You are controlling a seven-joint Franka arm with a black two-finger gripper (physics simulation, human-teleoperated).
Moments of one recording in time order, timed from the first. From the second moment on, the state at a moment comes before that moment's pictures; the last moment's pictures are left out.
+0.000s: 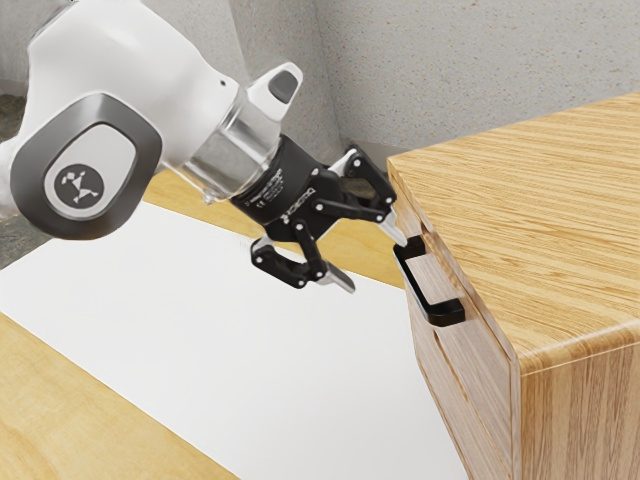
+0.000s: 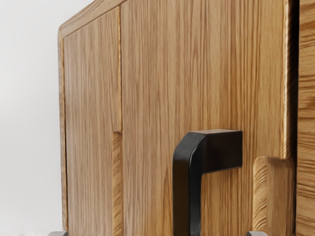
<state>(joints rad) -1.16 -0.42 0.73 -1.90 0.07 2.13 -1.27</state>
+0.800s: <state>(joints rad) -1.21 -0.38 0.80 -1.90 0.03 2.14 -1.30</state>
